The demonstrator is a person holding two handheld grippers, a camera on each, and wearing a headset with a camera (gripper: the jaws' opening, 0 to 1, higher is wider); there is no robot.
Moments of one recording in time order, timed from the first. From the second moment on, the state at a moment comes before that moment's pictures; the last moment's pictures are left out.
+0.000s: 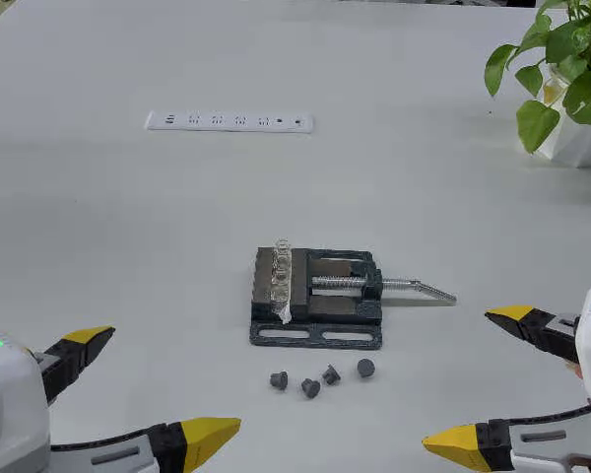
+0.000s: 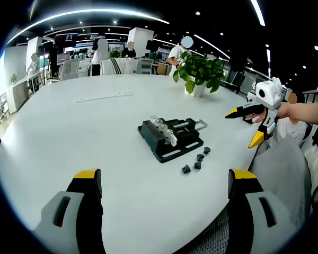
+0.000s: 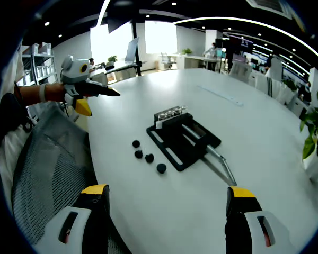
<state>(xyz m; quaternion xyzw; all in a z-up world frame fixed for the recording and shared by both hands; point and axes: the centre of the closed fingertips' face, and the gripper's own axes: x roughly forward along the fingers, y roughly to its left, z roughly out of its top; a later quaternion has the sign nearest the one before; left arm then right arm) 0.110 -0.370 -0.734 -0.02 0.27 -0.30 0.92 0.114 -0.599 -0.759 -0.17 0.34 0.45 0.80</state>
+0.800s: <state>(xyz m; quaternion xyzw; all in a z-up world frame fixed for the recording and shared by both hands) 0.110 -0.376 -0.748 0.02 0.28 -0.33 0.90 0.138 -0.560 -0.793 -0.33 0.40 0.56 0.65</state>
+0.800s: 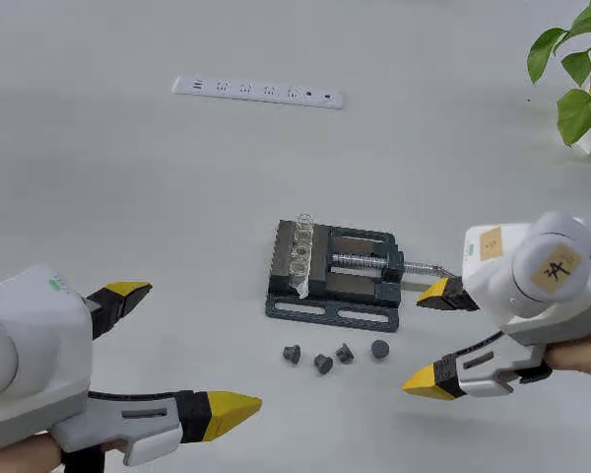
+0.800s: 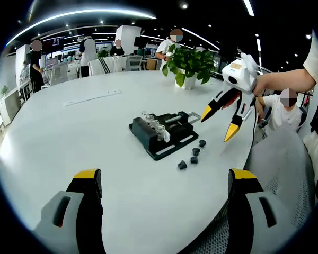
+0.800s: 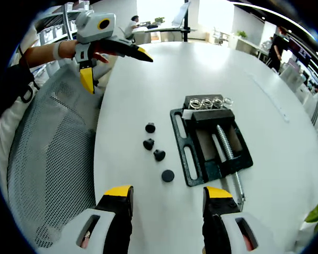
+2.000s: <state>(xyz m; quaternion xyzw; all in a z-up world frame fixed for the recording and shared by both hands) 0.105 -0.386 -0.749 0.00 0.27 -0.33 0.90 0.134 -0.543 -0.822 -0.42 0.41 0.62 0.52</state>
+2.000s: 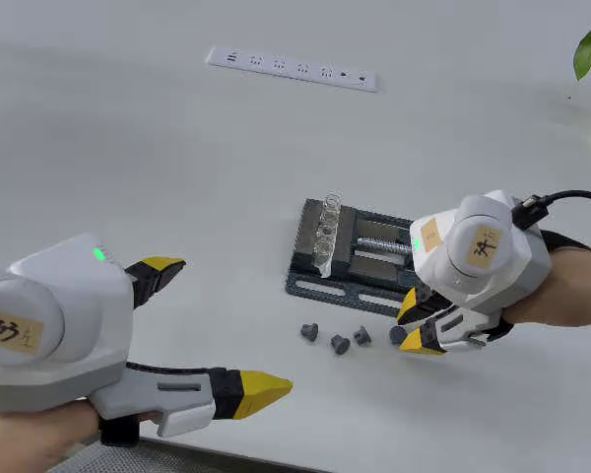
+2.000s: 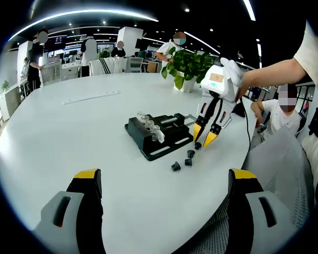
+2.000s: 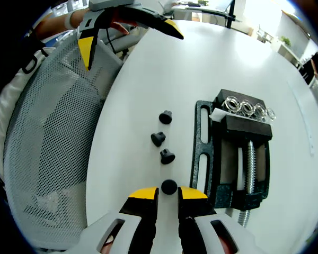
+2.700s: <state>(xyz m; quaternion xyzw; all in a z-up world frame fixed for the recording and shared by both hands) 0.104 -0.387 -0.749 -0.01 0.27 -0.33 0.91 0.136 -0.539 -0.822 -0.42 0.40 0.62 0.52</state>
